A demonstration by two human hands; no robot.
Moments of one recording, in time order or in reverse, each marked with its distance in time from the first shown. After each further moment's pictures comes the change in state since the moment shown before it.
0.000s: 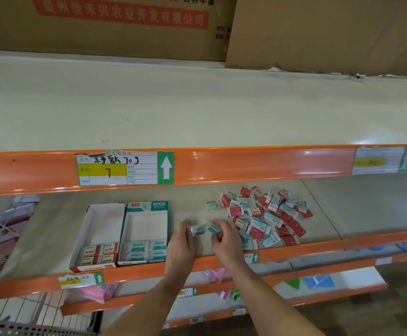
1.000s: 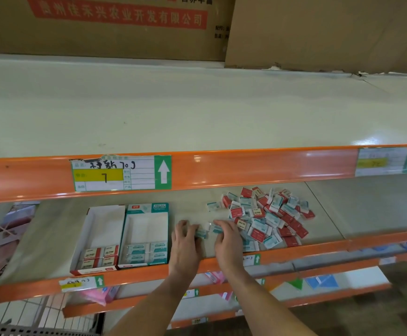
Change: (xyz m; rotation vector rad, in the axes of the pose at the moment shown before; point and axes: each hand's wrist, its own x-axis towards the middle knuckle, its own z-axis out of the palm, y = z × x) left_hand 0.007 -0.009 0.017 0.261 -0.080 0.027; right_hand -0.002 -0.001 0.006 -0.078 0.136 -0.052
